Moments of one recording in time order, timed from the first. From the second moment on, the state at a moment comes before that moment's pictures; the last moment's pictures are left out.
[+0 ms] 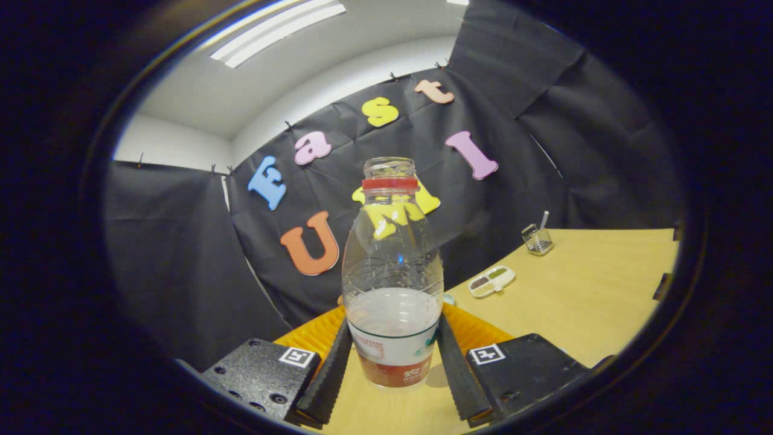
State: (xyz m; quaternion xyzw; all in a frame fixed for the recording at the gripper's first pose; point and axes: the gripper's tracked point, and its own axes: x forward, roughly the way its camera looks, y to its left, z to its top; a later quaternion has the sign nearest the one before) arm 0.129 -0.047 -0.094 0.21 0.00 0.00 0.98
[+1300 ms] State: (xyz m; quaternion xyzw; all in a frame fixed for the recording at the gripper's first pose) arm 0.233 -0.020 -0.244 0.00 0.06 -0.03 1.00
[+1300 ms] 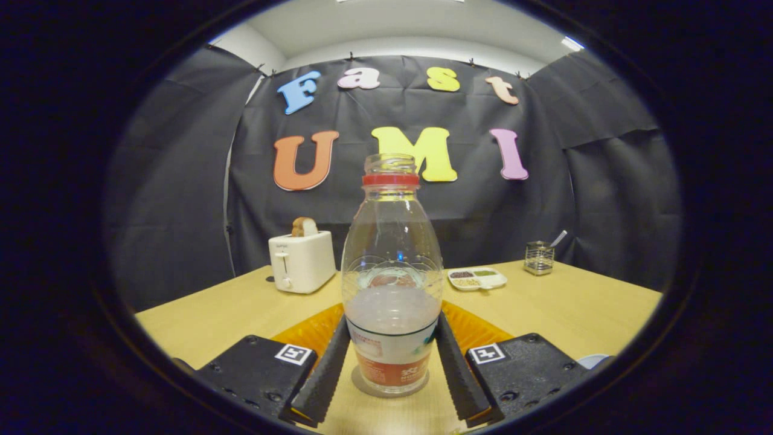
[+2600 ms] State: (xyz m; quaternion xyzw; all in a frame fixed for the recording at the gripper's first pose) arm 0.190 -0.013 -0.195 0.02 0.05 -0.04 1.00
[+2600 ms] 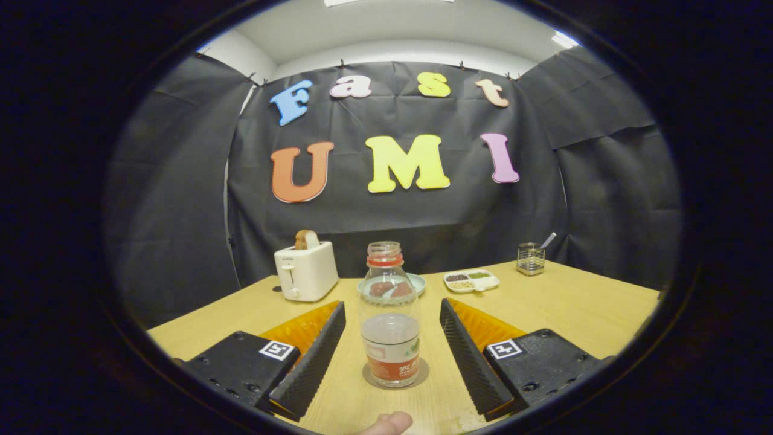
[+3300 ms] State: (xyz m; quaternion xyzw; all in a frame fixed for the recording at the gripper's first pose) arm 0.105 -0.007 -0.081 0.01 0.03 -0.02 1.00
